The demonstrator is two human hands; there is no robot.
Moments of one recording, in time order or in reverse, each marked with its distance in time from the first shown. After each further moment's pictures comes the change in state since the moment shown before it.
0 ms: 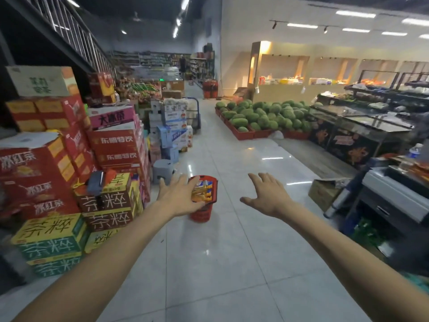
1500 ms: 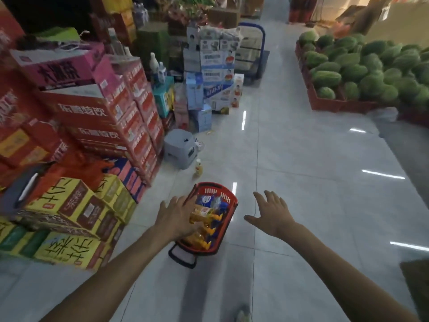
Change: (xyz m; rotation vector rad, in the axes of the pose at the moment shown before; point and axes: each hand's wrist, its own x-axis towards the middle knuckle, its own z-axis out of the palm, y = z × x) left_hand 0.851 -0.076 0.245 -0.192 -0.381 -0.414; right_hand 0.944 0.228 0.292 -0.002 -0.459 -0.280
